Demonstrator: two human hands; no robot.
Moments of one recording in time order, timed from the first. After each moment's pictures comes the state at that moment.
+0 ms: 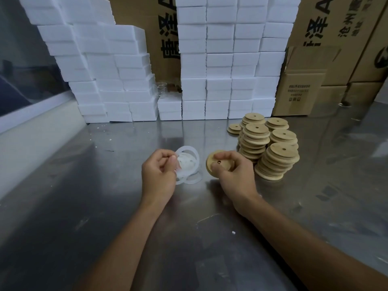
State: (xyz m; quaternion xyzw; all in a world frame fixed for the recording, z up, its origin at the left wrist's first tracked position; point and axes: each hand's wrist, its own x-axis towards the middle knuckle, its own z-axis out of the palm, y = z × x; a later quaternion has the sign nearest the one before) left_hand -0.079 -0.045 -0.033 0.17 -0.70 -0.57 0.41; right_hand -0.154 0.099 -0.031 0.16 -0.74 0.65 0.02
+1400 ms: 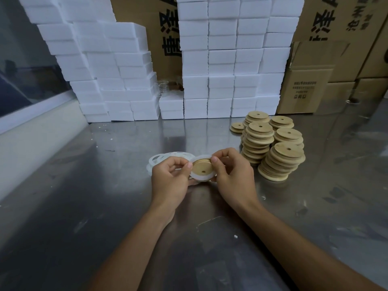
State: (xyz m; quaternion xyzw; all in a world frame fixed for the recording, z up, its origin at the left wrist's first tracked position) left_hand -0.092 -0.029 -0.039 0.22 -0.64 -0.65 0.34; right_hand -0.154 0.096 -0.033 0.25 -0.74 0.62 0.07
